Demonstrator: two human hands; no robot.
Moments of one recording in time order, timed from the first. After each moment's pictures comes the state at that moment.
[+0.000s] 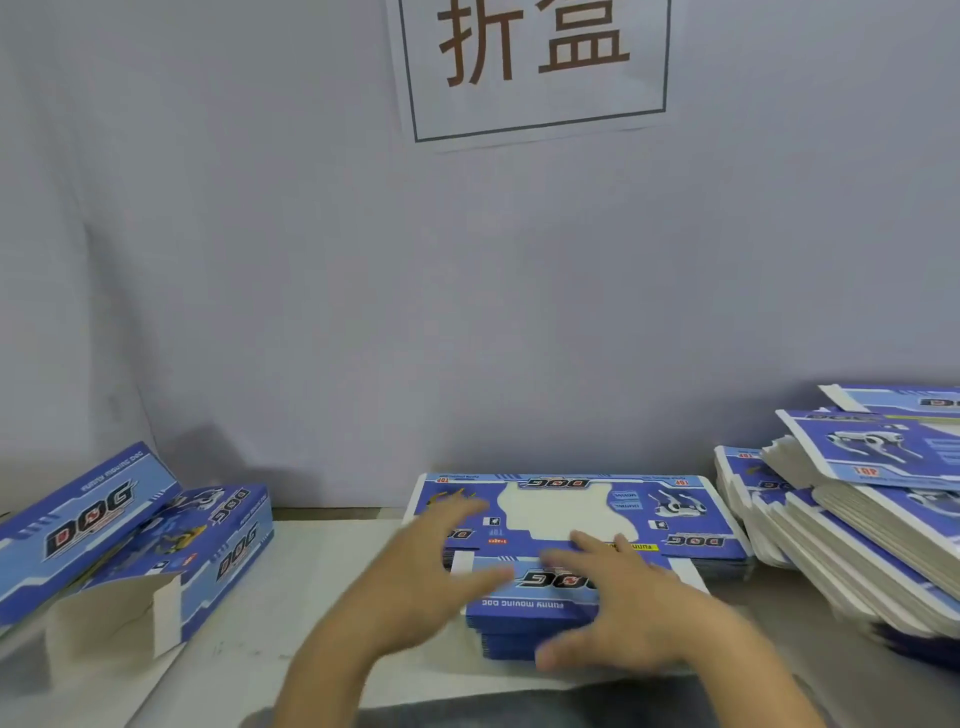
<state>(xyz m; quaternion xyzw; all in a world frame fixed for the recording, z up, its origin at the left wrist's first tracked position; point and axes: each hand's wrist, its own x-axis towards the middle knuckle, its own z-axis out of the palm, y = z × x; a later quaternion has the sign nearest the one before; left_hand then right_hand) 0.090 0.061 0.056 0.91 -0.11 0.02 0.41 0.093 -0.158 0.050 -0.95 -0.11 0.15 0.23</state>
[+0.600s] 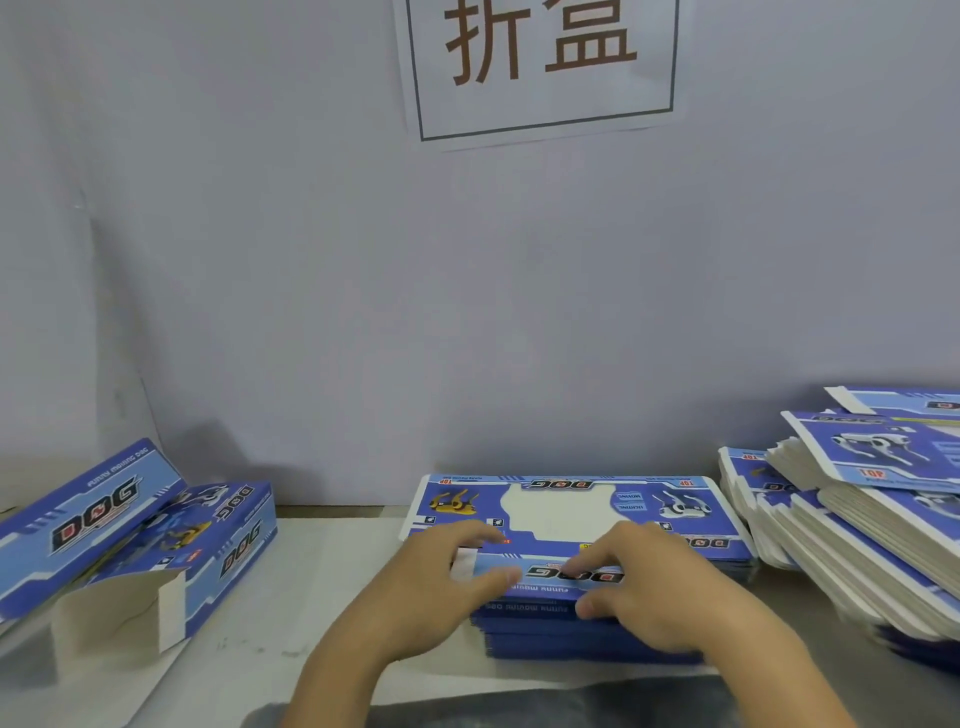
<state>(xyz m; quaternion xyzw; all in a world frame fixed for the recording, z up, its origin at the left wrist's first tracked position) 0.094 0.058 0.046 0.92 -0.11 0.04 0.37 0.092 -0.163 0.063 -0.97 -0.10 0.04 0.20</state>
